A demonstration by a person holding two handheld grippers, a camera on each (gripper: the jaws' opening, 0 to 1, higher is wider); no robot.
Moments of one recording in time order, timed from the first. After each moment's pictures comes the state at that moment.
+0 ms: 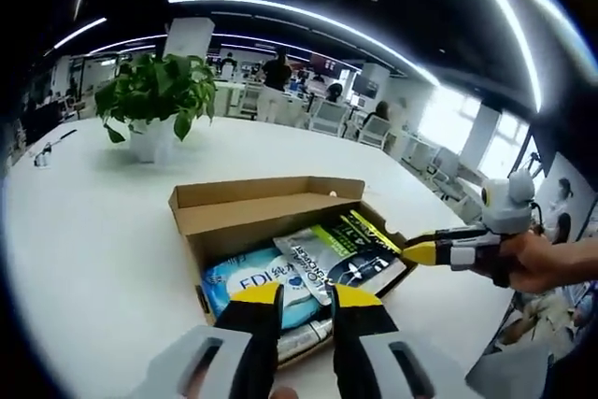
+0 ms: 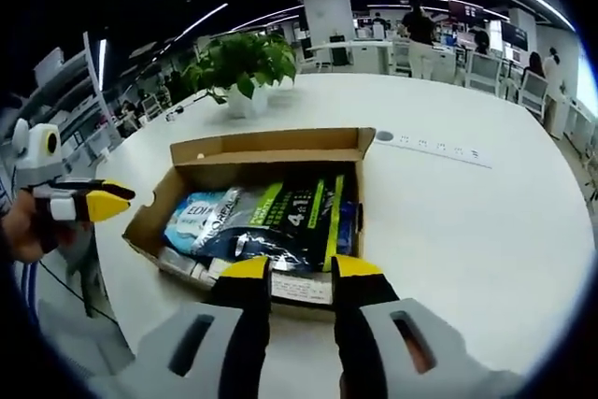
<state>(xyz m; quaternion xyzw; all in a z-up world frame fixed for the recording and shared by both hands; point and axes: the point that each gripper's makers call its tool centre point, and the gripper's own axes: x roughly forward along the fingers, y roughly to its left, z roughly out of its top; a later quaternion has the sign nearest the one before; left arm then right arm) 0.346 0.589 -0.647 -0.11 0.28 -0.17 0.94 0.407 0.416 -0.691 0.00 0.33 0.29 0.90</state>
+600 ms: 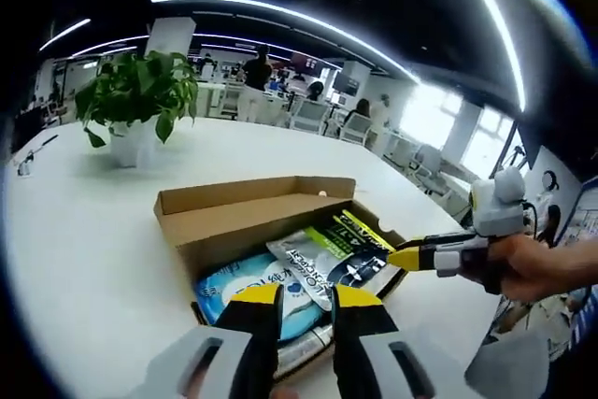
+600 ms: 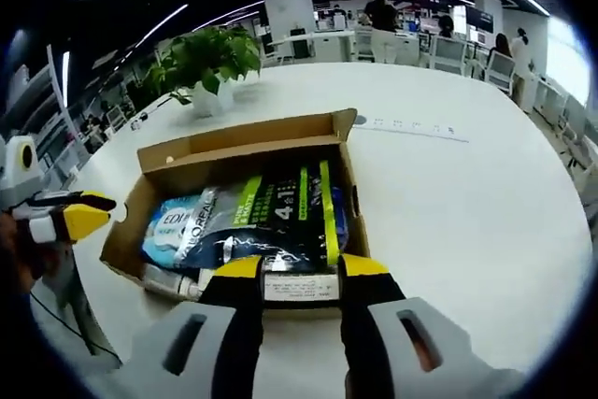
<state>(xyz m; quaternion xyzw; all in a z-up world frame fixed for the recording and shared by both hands) 0.360 0.589 -0.654 -0.11 0.27 -0.22 0.93 0.410 0.416 -0.705 0.04 0.35 0.17 0.92</state>
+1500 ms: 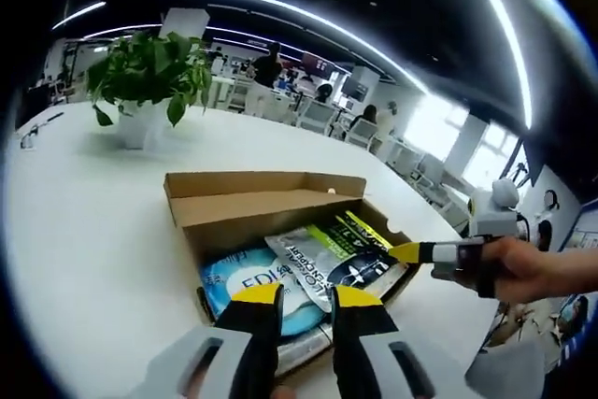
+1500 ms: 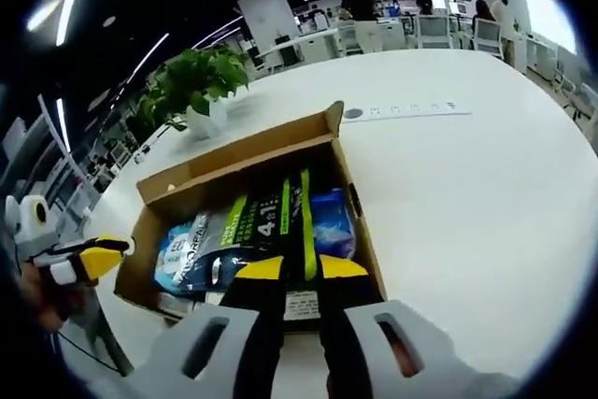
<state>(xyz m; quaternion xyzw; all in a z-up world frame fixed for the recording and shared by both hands) 0.356 0.598 -0.669 -0.15 0.28 -0.20 0.93 0.423 0.422 -0.715 0.11 0.36 0.20 0.91</state>
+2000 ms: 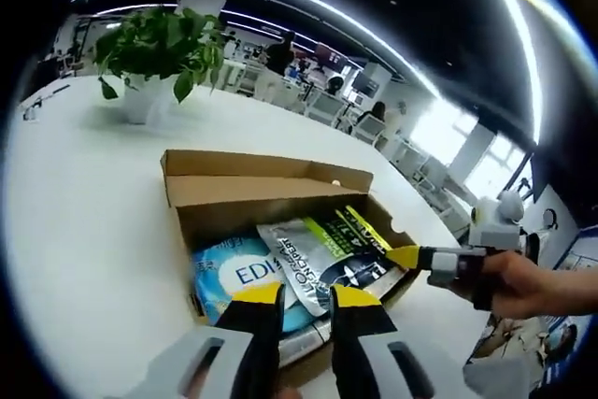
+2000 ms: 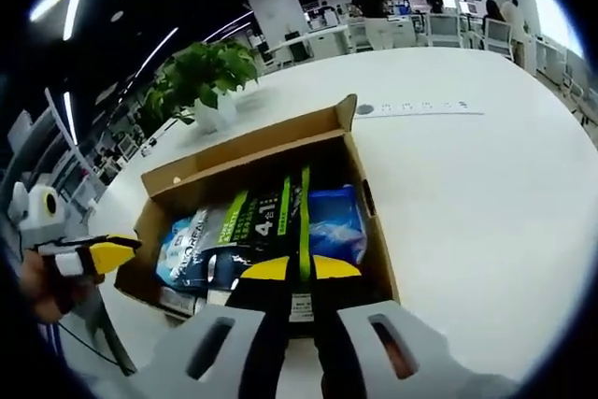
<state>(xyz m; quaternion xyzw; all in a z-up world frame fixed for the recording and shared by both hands) 0.365 0.586 -0.685 -0.18 0.32 -0.19 0.91 0.420 0.432 -0.718 0.10 0.36 0.22 0.90</state>
